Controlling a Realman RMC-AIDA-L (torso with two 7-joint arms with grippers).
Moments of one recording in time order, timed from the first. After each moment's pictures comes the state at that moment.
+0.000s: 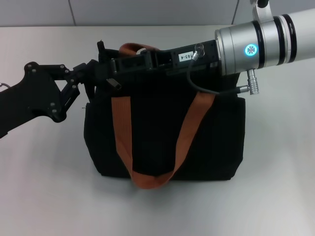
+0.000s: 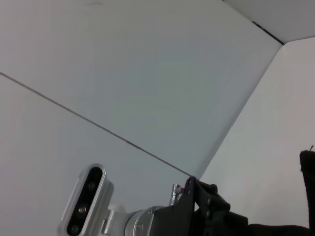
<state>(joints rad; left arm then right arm) -0.43 -2.05 0.52 0.48 1.73 1.77 -0.82 0.97 2.09 -0.94 -0.46 -1.82 -1.53 2.26</state>
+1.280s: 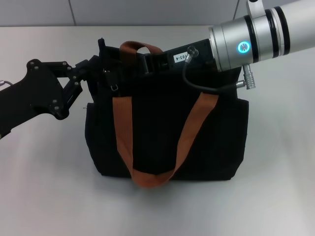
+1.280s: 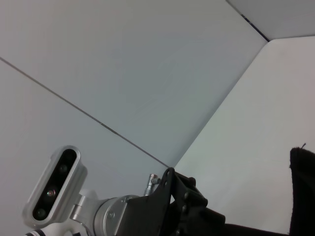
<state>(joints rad) -0.44 -2.05 0.52 0.47 1.72 1.77 -0.83 0.97 2.09 -1.04 -0.53 -1.83 -1.47 2.26</state>
